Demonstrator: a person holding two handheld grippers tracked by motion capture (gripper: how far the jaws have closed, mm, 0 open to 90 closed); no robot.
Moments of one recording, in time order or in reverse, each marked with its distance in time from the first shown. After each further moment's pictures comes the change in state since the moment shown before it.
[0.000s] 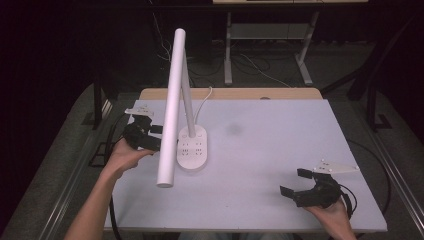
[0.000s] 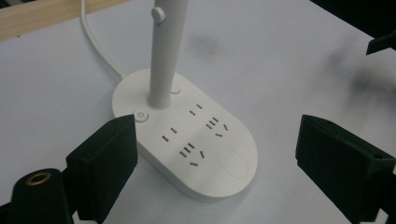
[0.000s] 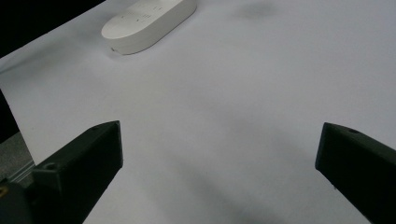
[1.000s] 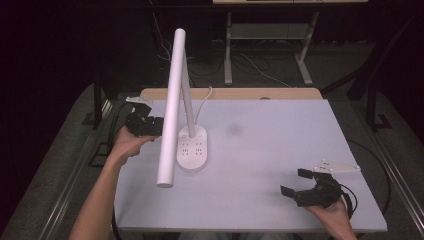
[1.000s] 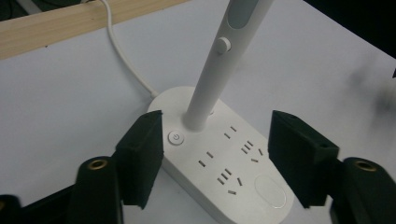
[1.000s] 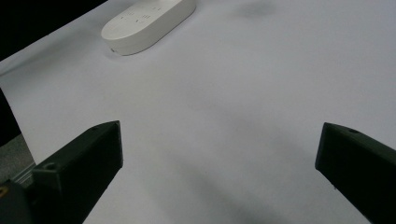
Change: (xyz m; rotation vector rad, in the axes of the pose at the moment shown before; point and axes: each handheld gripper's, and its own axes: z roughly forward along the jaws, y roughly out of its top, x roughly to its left) left arm 0.035 0.015 0.013 -0.022 0.005 -0.042; right arm -0.002 0.000 -0.001 -0.001 0.004 0.013
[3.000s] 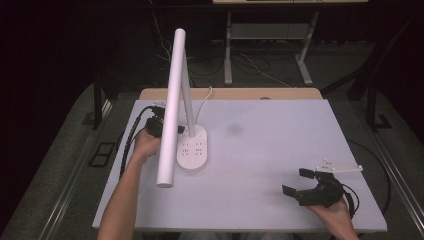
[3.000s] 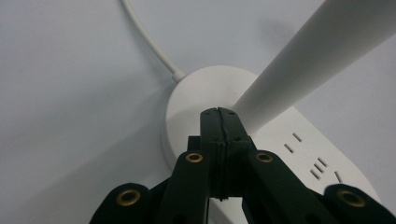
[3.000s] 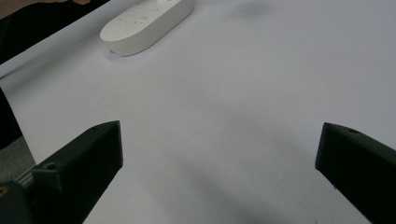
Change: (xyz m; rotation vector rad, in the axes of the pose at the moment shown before) left arm 0.023 -0.013 0.076 0.099 0.064 -0.053; right arm -0.004 0.000 -0.003 0.001 0.006 0.016
